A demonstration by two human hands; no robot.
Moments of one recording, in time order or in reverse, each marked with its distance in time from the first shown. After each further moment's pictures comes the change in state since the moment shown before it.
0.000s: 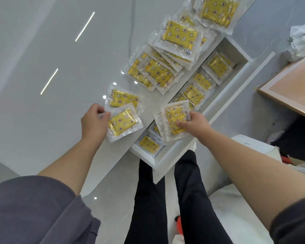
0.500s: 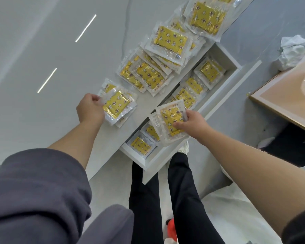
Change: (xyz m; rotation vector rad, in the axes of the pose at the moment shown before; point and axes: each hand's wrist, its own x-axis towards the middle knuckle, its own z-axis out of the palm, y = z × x) left_hand 0.017 0.029 0.017 -0.009 0.124 -0.104; right_hand -0.007 -0.002 -0.033 -0.150 -0.054 -0.085
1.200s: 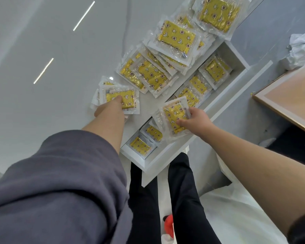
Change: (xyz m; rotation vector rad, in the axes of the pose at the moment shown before) left_hand 0.000 0.046 0.051 -0.450 -0.126 -0.771; right_hand 0.044 0.005 -0.001 -0.120 0.023 0.072
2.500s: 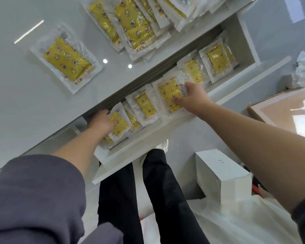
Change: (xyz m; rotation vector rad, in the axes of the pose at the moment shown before) left_hand 0.073 -0.165 0.071 0.942 -0.179 0.446; right_hand 0.089 0.043 -0.028 -0.296 0.045 -0.200
